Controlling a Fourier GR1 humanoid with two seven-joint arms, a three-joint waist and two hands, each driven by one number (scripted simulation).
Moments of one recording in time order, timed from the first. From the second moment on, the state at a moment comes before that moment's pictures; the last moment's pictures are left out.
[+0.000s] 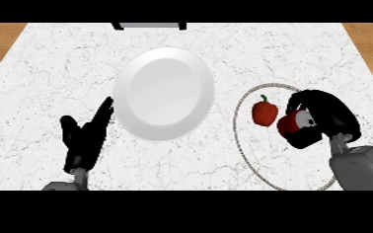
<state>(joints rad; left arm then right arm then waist) -0.01 0.17 -0.12 -1.44 0.16 0.11 0.20 -0.24 -0.47 0.21 -1.56 0.64 0.30 0.52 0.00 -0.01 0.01</state>
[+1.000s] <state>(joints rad) -0.05 0.16 -0.16 -1.45 0.13 0.07 0.22 -0.55 -0.02 0.57 -1.61 1.15 -0.17 1.01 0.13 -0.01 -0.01</state>
